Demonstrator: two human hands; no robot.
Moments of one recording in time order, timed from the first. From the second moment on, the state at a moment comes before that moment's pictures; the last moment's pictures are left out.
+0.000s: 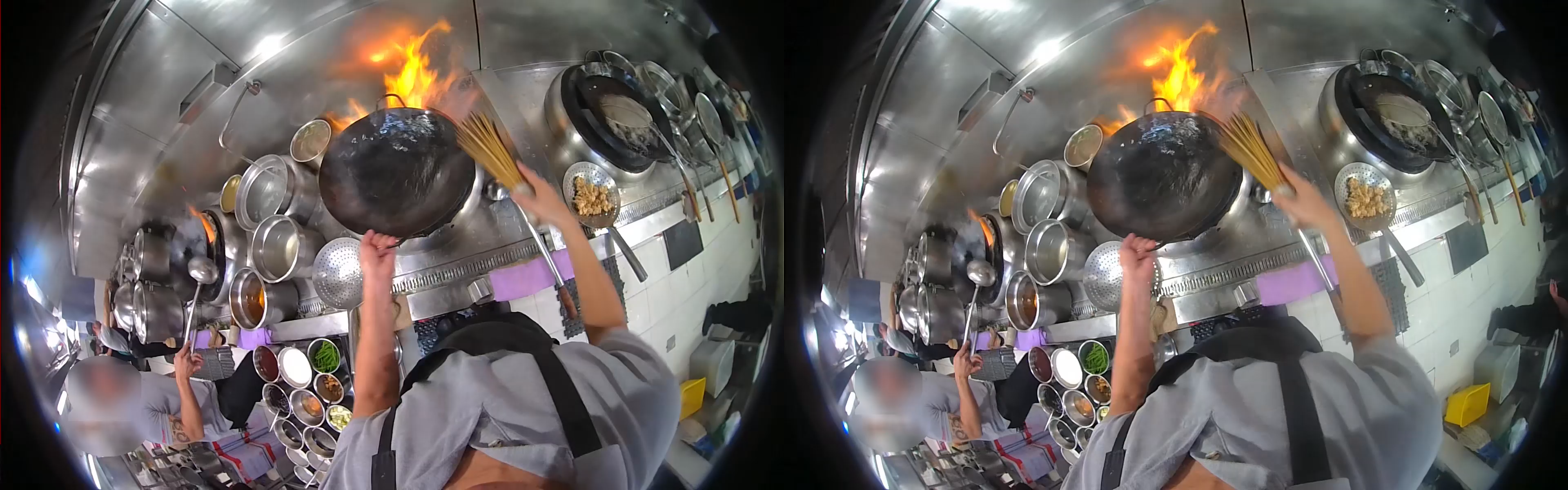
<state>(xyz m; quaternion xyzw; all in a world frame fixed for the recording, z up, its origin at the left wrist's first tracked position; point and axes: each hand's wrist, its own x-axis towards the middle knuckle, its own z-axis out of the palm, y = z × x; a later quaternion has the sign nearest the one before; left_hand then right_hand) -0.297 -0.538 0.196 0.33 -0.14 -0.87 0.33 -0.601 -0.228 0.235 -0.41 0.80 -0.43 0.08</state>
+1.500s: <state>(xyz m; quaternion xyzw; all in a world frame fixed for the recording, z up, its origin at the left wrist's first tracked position) -0.301 -0.394 0.359 0.20 -0.66 -0.60 0.39 -0.446 -0.398 0.237 -0.37 0.65 -0.66 0.04</state>
